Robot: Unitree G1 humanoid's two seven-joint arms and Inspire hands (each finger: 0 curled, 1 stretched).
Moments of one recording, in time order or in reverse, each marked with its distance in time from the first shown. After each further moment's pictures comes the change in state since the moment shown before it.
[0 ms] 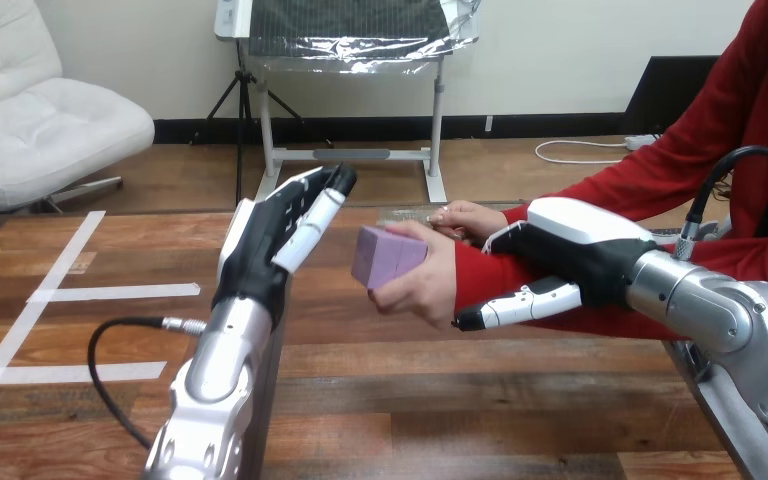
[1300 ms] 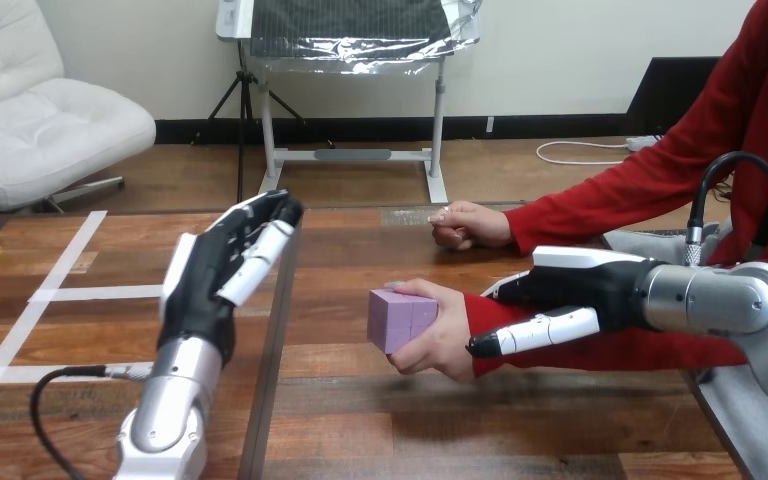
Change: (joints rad) left arm 0.172 0.038 0.062 -0.192 -0.049 0.047 -0.003; right arm 0.002 -0.051 -0.005 -0.099 0.123 0.167 0.377
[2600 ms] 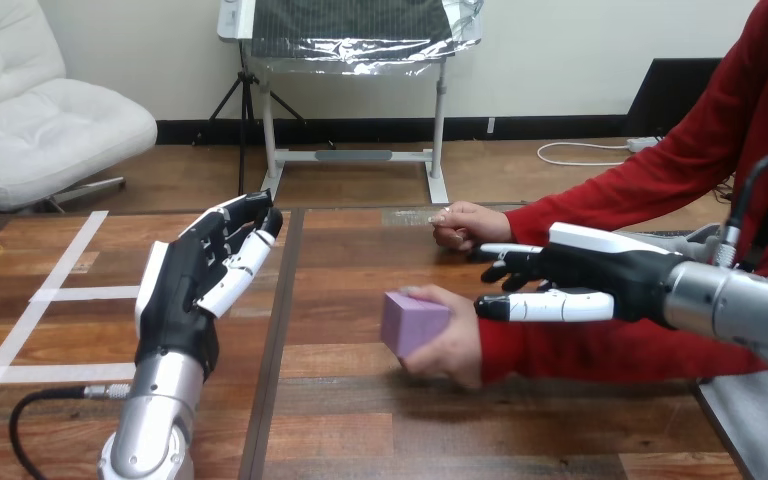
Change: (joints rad) left arm 0.093 -0.007 0.016 -0.121 -0.040 -0.020 0.010; right arm 0.133 -0.020 -0.109 -0.194 0.104 0.061 -0.090
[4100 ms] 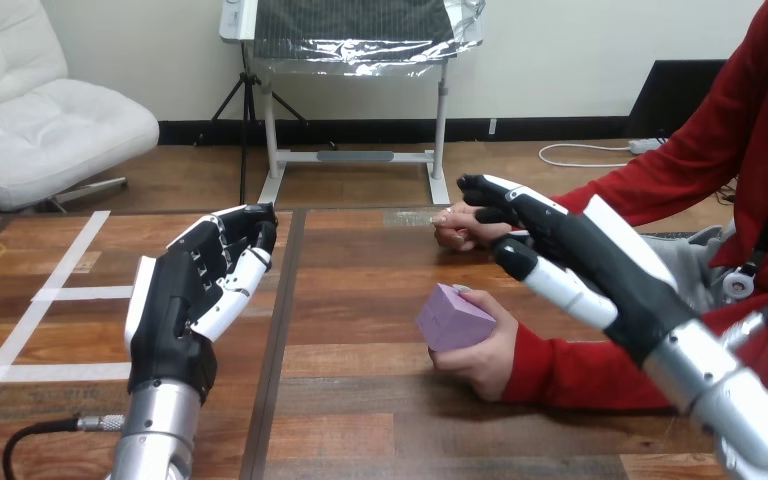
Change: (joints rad) left arm 0.121 -0.039 -0.005 -0.092 -0.011 -0.138 -0.017; right arm 0.324 0.258 -0.146 -0.155 0.265 -0.253 -0.381
